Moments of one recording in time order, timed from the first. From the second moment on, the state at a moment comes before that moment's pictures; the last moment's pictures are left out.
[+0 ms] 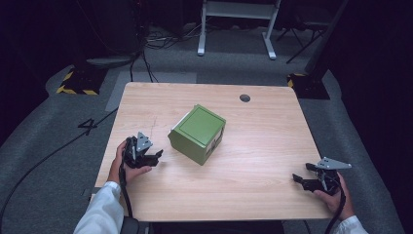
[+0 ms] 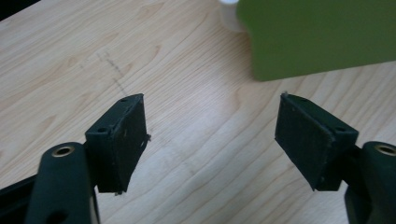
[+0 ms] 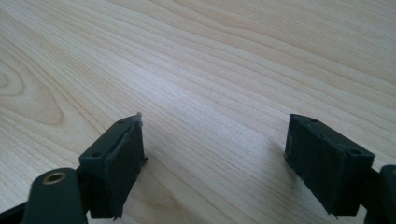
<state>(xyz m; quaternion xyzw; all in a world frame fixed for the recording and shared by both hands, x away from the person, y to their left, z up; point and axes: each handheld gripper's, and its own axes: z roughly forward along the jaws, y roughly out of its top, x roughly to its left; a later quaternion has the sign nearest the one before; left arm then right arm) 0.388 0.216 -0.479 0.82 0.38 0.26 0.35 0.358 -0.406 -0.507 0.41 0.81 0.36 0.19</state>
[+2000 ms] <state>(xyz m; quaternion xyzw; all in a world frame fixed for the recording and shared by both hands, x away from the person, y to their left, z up) 0.527 0.178 -0.462 0.82 0.42 0.09 0.38 0.357 -0.402 -0.507 0.40 0.82 0.36 0.20</state>
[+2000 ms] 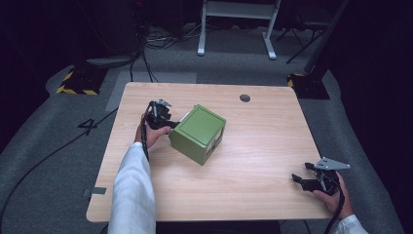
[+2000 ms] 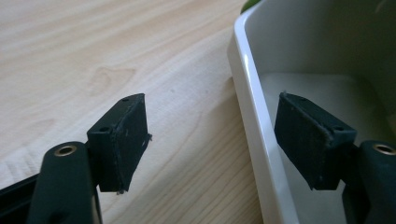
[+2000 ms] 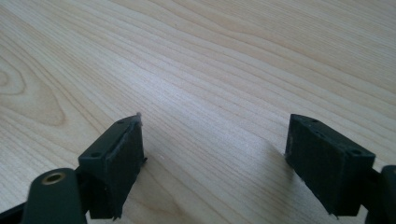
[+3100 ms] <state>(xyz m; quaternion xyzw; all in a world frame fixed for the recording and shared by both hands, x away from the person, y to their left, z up) 0.522 0.221 -0.469 0.81 0.45 0.09 0.37 0.357 -0.402 -0.507 0.40 0.82 0.36 0.20</state>
